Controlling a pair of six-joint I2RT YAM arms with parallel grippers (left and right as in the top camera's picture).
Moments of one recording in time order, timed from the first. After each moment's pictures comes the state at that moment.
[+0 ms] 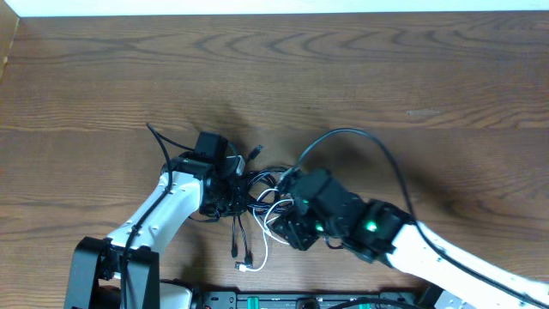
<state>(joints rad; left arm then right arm) -0.24 1.49 0.74 -0.75 0.35 -0.22 0.95 1.32 0.82 -0.42 -0.27 0.42</state>
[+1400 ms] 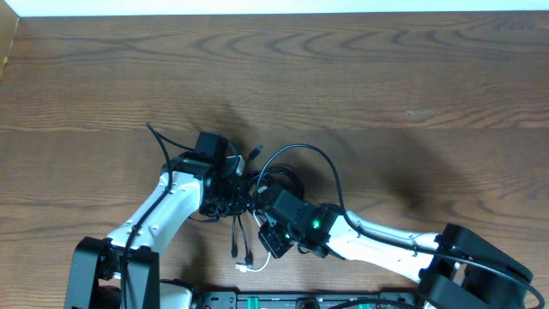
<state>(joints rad) -0.24 1.49 0.74 -0.75 0.35 -0.22 1.05 1.68 0.82 -0.19 -0.27 0.44</state>
